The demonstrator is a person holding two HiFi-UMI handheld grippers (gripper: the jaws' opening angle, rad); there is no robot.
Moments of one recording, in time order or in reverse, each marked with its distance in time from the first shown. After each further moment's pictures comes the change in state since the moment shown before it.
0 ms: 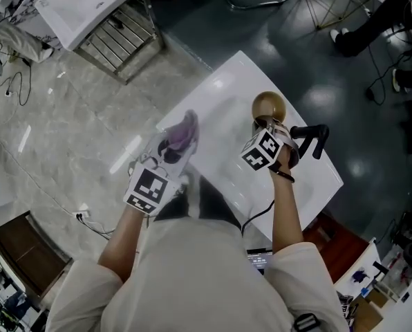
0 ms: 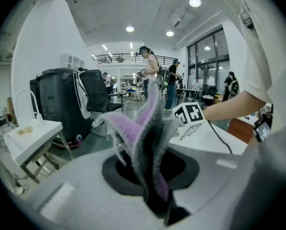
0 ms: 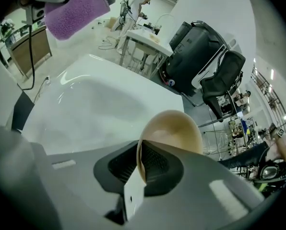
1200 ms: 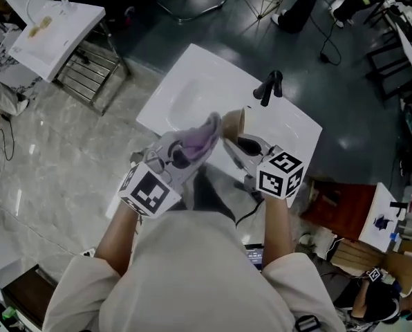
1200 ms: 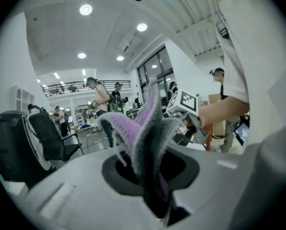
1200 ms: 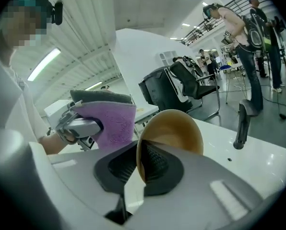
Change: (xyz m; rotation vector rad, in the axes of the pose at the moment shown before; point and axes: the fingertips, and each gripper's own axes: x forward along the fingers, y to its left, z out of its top) left arm -0.106 -0.194 0.074 0.409 -0.275 -0.422; right arm -0.283 0.130 0.009 0.899 -0.818 0.350
